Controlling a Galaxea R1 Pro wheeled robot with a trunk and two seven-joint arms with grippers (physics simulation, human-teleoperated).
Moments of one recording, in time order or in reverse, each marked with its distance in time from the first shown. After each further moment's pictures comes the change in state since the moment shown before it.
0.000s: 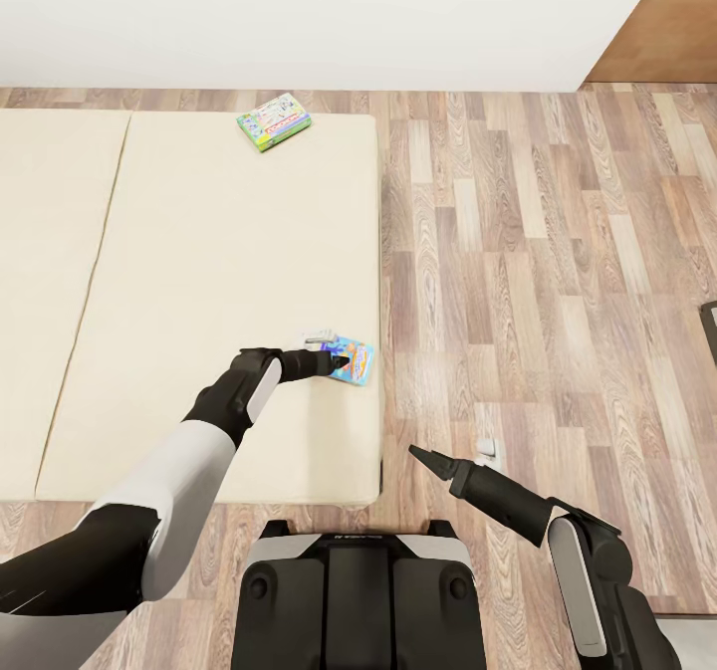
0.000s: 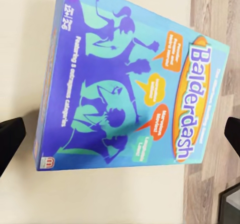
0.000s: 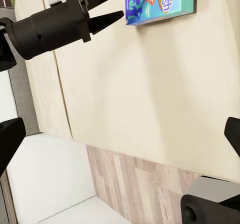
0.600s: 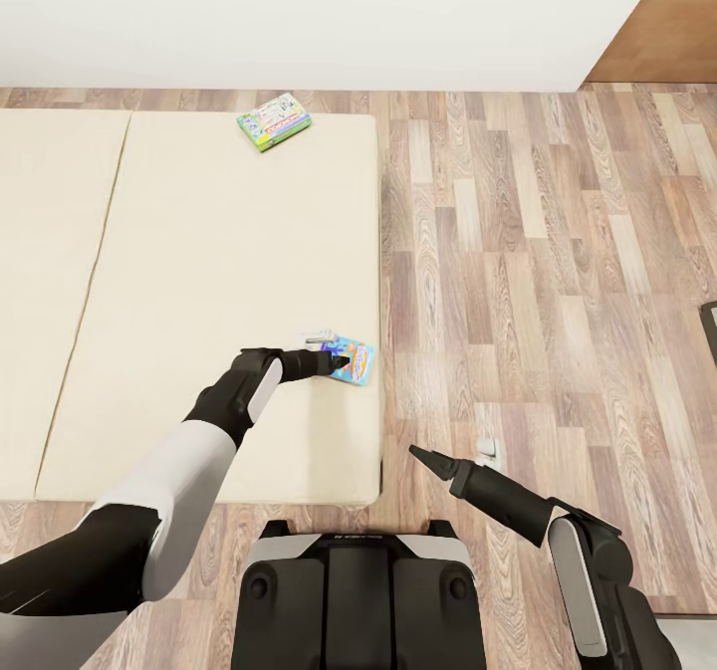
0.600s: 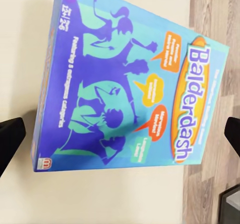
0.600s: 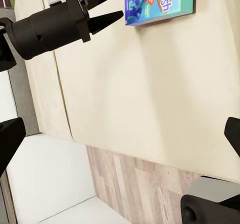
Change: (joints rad) left arm 0.000 -0.003 -0.003 0.000 0.004 -0.001 0.007; right arm 0.001 0.000 -0.002 0.000 0.000 0.000 0.000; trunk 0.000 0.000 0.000
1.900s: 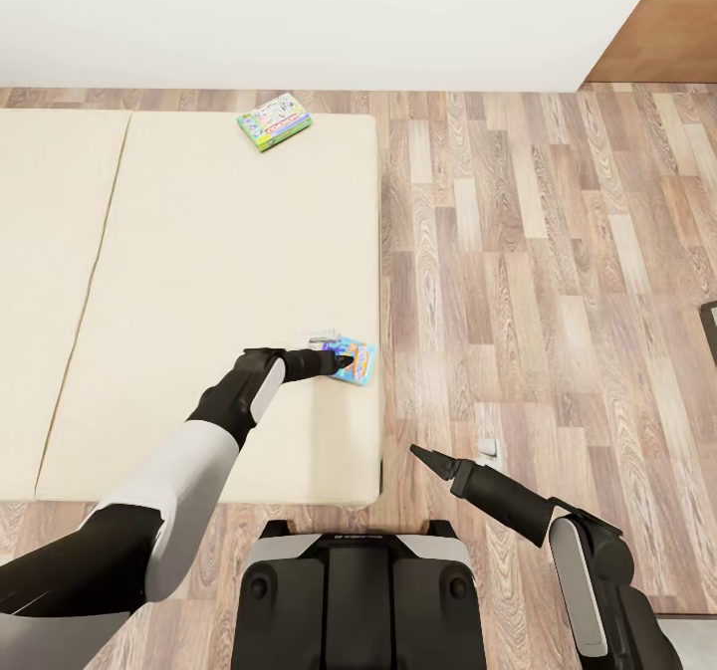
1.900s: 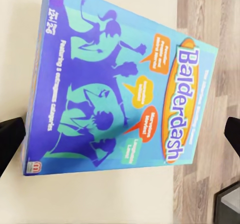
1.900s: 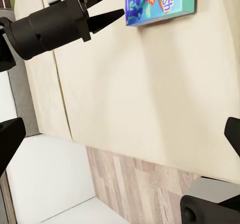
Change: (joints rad) left arm 0.000 -0.010 0.001 0.000 0.003 -0.005 -0.008; right arm -0.001 0.000 -0.004 0.000 0.000 0.000 0.001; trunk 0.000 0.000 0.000
